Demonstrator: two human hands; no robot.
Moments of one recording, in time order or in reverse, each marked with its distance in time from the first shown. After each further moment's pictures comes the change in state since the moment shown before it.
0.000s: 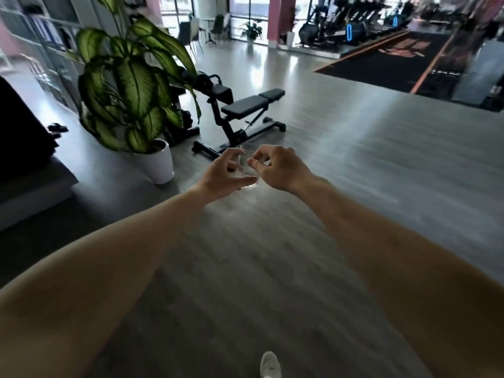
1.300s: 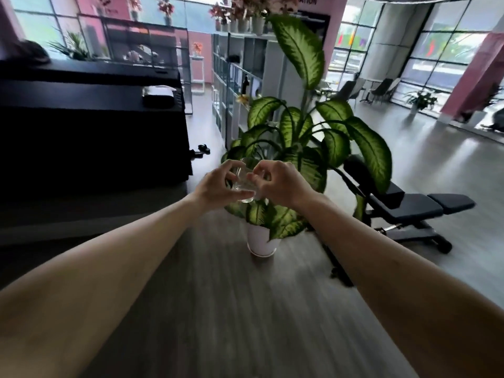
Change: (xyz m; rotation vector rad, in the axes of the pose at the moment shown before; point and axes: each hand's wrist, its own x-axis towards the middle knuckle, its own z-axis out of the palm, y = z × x) left_hand 0.409 -0.352 -0.514 0.204 0.508 -0.272; right_hand 0.716 -0.282 0.307 0.094 -0.319 -0.575
